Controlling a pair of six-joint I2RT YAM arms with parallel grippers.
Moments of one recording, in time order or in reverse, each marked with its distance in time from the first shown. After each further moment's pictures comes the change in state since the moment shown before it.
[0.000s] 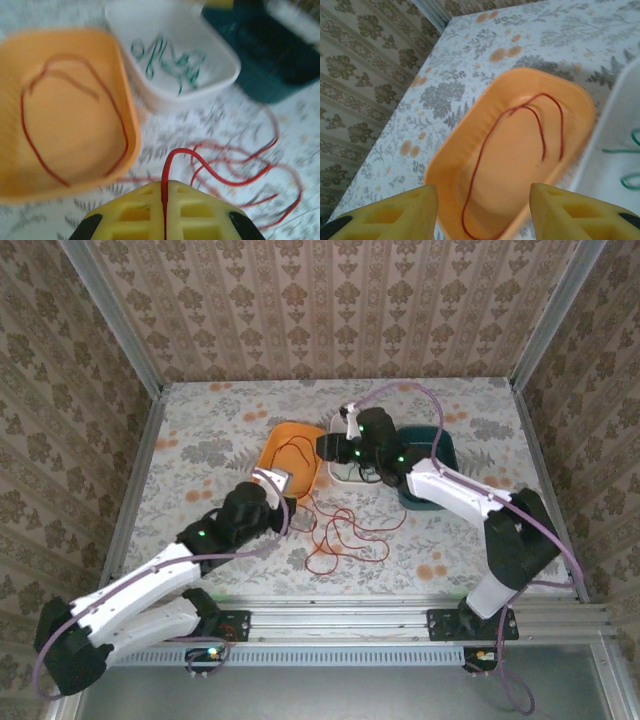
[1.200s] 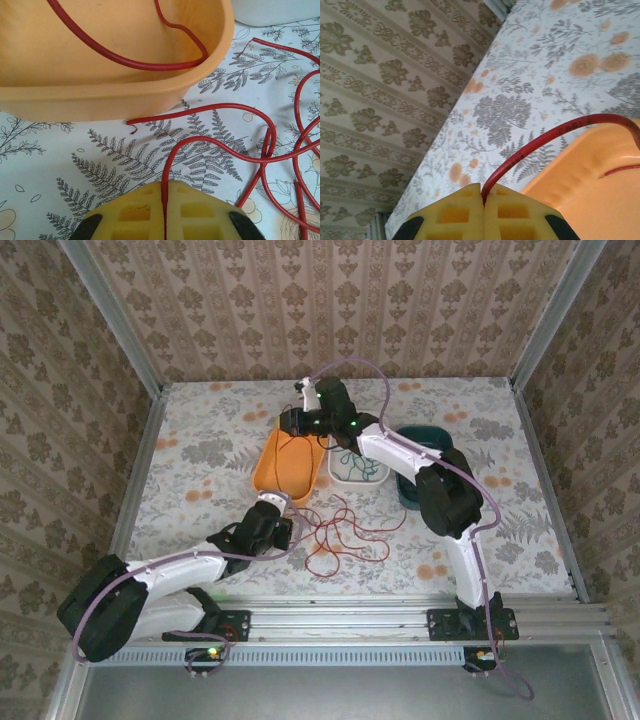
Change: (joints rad) left arm 0.041 0.274 -0.310 0.320 -0.079 -0.101; right arm -0.001 0.573 0.656 -0.029 -0.312 0.086
